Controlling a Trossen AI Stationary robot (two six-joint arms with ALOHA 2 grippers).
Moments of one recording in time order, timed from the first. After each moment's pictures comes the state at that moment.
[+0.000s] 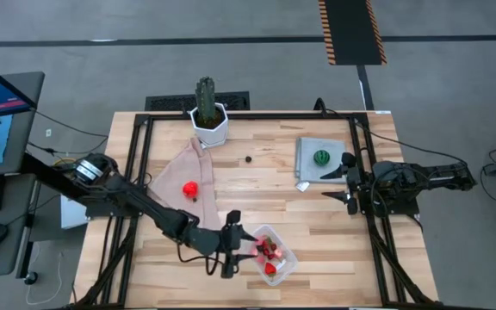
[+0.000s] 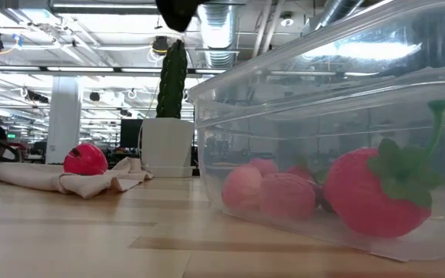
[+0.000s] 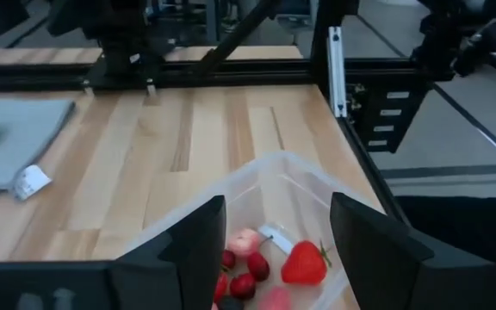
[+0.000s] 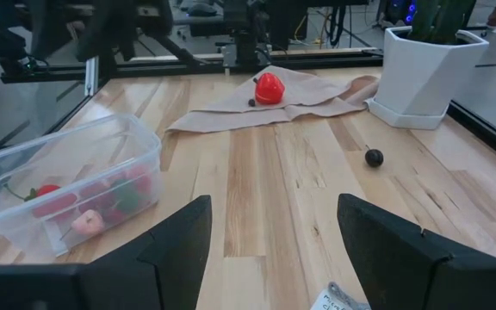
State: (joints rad) left arm -0.52 1.70 1.04 0.30 -0.37 -0.20; right arm 0.13 0.11 0.22 -0.39 0.11 0.03
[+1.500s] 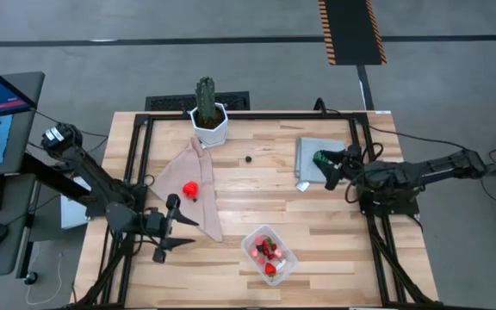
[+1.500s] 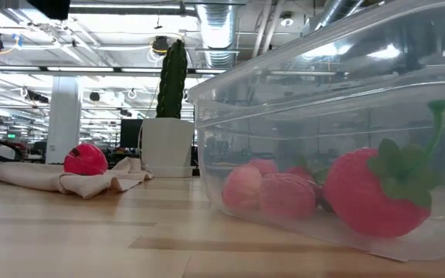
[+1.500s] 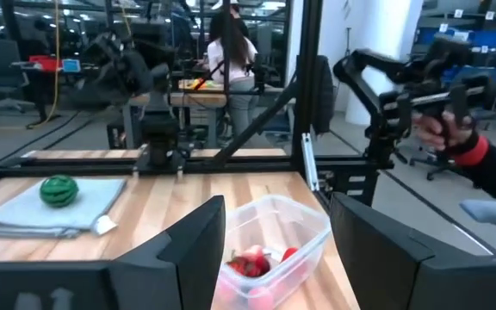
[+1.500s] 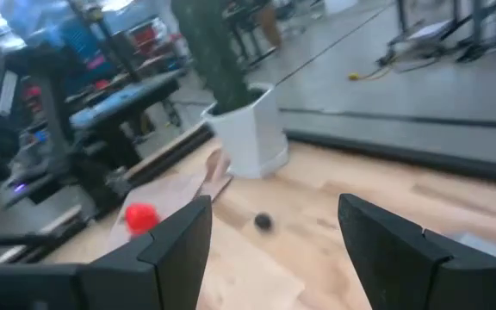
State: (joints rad) left arm -0.82 1.01 0.36 0.71 -0.68 -0.05; right arm 0.18 0.48 0.30 -0.05 0.74 0.52
